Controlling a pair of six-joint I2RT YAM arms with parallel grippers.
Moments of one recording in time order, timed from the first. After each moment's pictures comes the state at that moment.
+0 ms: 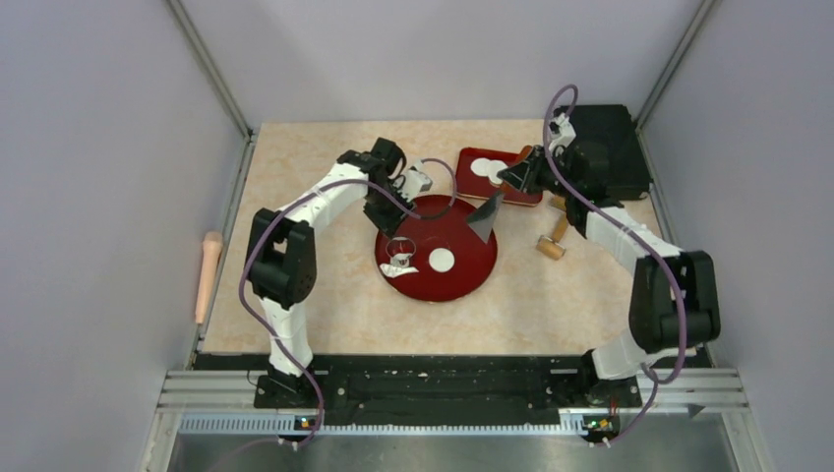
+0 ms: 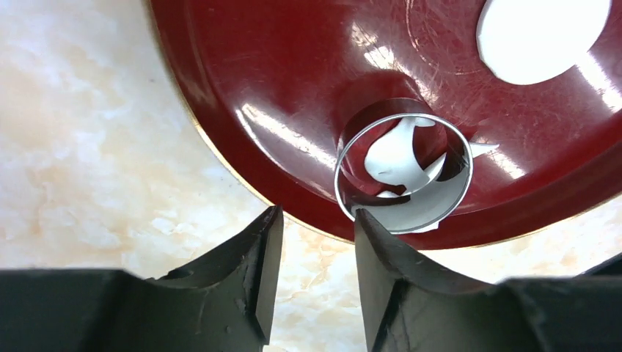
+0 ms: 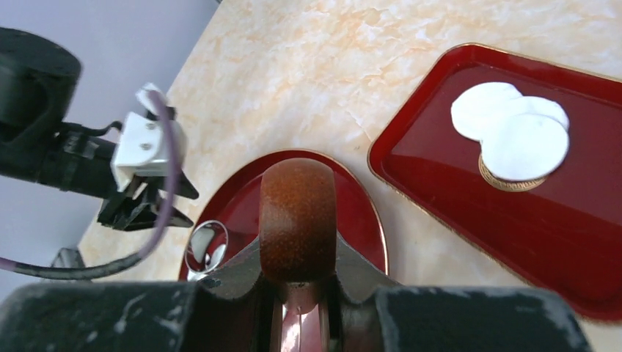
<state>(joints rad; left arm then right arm) -0.45 1.97 1.62 -0.96 0.14 0.44 0.14 1.47 0.93 0.30 -0.60 0.39</state>
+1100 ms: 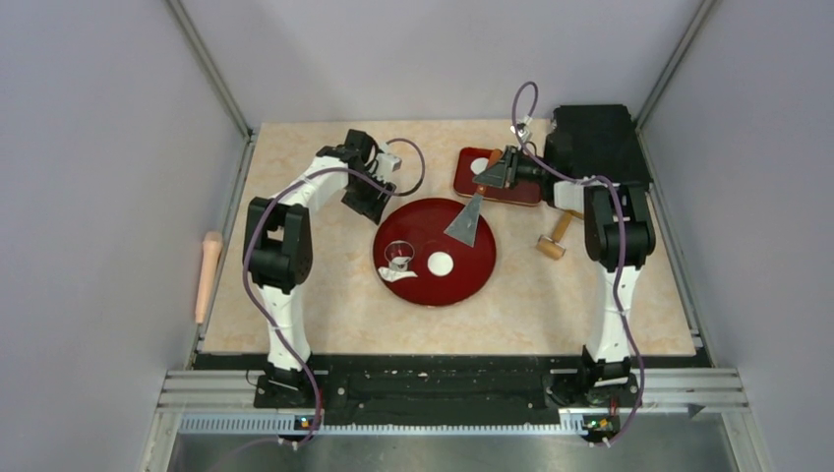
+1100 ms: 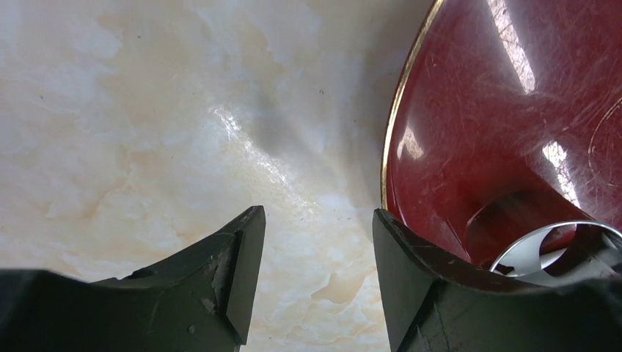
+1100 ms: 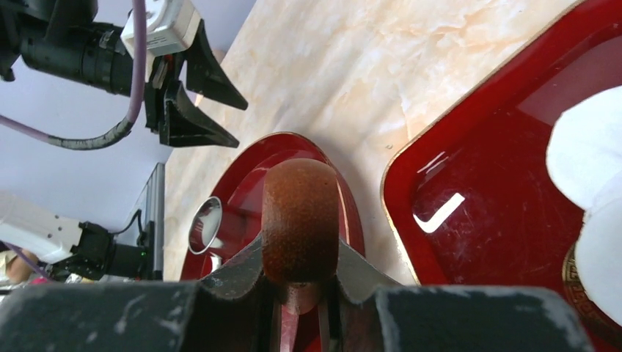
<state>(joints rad) -0.26 2.05 1.64 -0.81 0.14 0.31 0.11 2.19 1.37 0.52 -1.09 0.54</state>
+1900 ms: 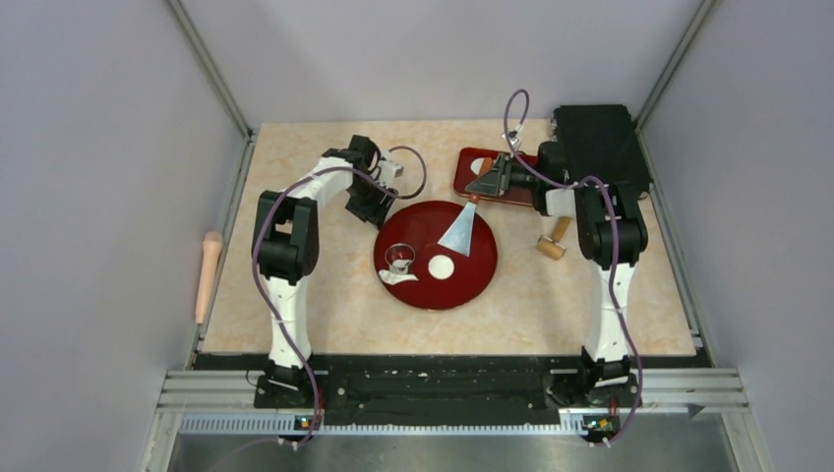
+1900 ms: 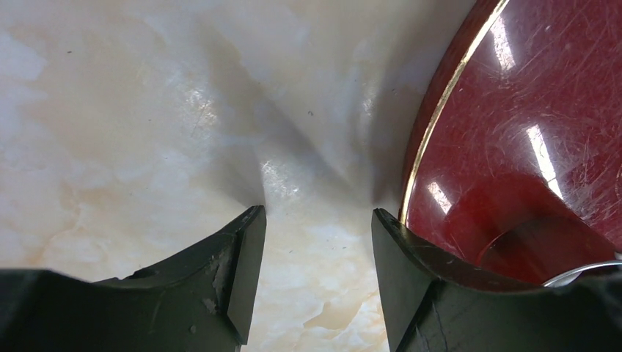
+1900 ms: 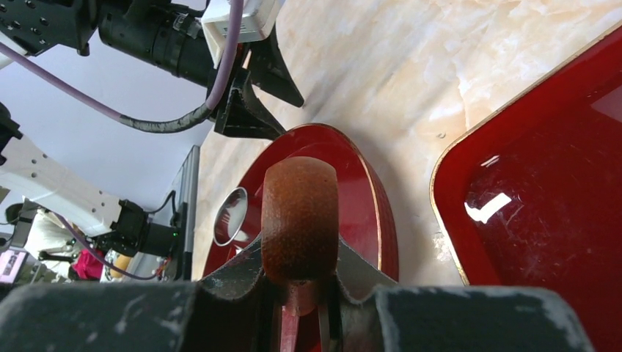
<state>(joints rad) -0.26 2.15 1.69 -0.83 0.18 0.32 0.15 2.24 1.32 0.73 -1.17 0.70</state>
